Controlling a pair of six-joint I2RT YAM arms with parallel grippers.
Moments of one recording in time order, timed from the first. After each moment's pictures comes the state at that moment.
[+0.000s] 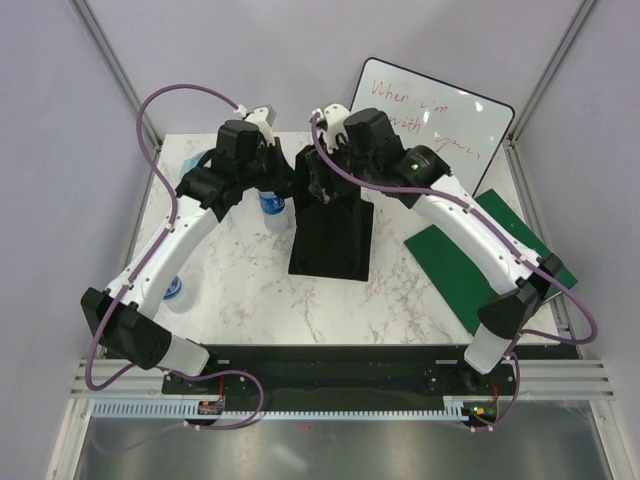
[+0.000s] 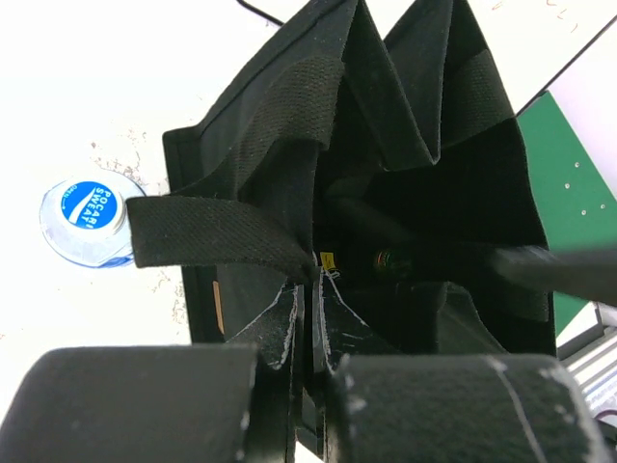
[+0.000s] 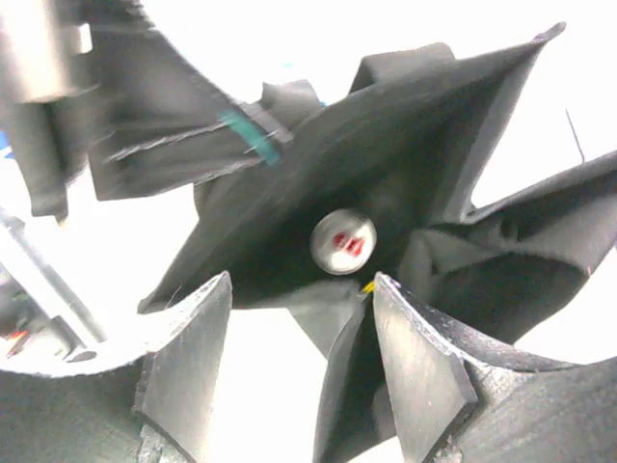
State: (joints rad) left arm -0.45 1.45 1.53 -0.60 0.08 -0.43; right arm 0.73 1.73 1.96 -0.79 -0.08 0.08
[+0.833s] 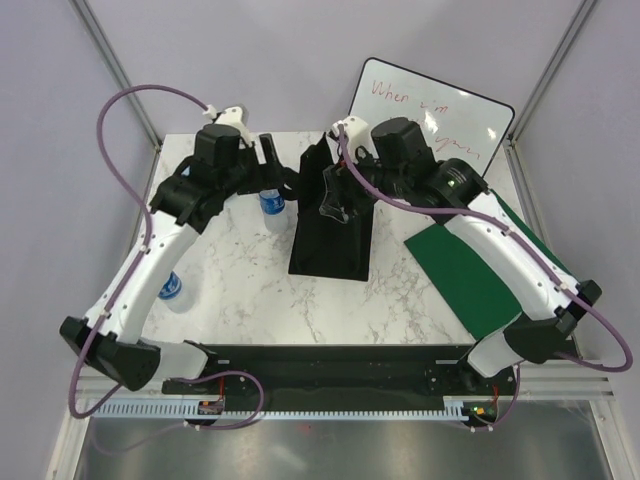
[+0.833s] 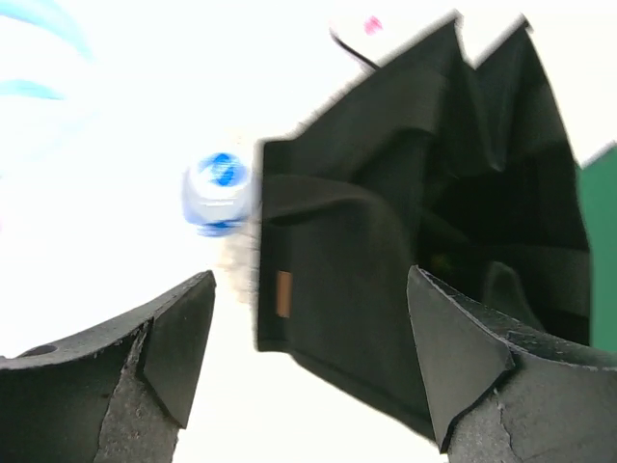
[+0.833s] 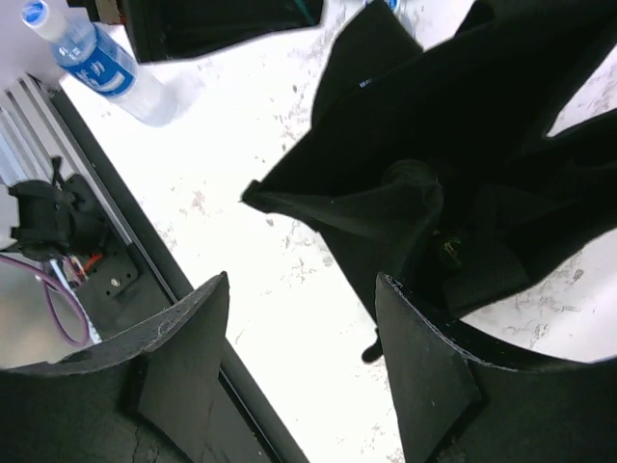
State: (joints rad) left arm -0.45 1.35 1.55 -0.72 -0.11 -0.43; right arm 0.73 1.54 1.85 -0.87 -0.25 0.08
